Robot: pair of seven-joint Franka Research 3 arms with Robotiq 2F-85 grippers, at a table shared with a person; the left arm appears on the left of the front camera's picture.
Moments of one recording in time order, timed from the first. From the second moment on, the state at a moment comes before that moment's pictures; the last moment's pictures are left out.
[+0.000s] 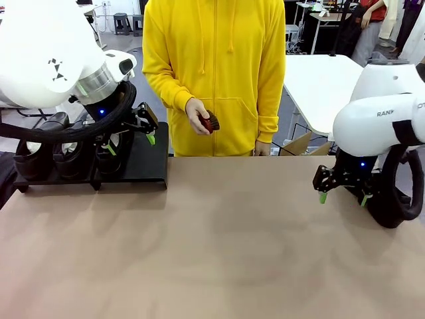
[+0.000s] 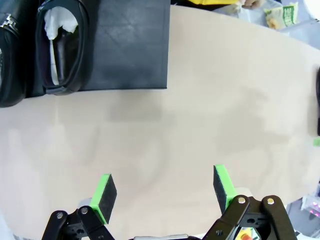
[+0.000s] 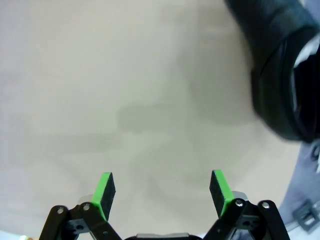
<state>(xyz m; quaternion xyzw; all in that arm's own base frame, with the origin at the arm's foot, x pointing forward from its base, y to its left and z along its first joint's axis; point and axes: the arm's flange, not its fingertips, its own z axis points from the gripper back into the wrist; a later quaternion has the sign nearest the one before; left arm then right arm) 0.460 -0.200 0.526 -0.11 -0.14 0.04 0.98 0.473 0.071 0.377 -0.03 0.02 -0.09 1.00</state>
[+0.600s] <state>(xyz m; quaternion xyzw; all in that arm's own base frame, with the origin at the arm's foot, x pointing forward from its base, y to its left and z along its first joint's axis) 0.459 -0.204 0.530 -0.11 -0.14 0.04 0.98 0.507 0.015 0.393 -0.08 -0.06 0.03 0.99</state>
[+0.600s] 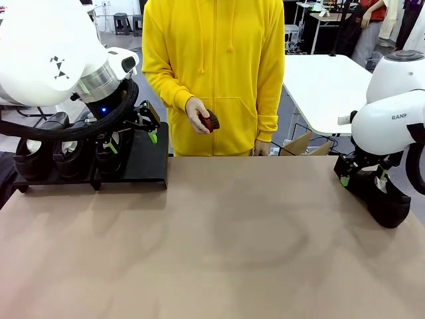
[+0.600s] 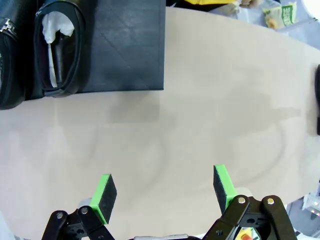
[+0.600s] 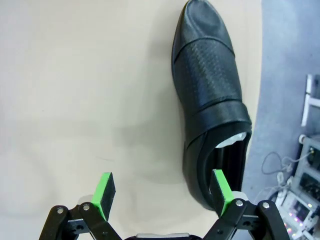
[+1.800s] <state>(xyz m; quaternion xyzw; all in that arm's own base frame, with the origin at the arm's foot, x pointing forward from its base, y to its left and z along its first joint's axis) 0.459 -0.204 0.530 -0.11 -0.14 0.04 0.98 0.516 -0.007 0.339 -0.07 -0.03 0.08 0.99</state>
